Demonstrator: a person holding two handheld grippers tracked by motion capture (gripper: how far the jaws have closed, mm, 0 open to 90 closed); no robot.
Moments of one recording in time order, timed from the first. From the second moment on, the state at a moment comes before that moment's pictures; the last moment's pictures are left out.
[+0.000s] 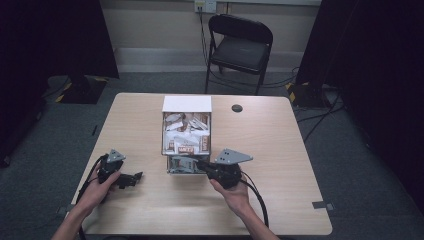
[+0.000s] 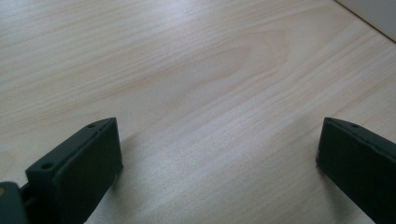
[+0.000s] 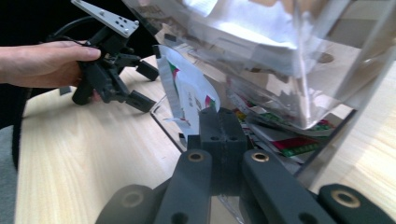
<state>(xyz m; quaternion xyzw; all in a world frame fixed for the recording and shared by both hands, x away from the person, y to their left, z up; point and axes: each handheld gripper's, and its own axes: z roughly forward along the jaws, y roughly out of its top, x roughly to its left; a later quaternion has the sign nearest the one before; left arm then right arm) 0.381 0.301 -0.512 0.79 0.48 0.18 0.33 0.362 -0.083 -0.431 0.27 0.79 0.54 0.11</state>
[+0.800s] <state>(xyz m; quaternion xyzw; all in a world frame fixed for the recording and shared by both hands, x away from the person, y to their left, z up) 0.381 0.301 -0.512 0.79 0.48 0.18 0.33 0.349 -0.092 -0.421 0.26 0.79 0.55 0.11</state>
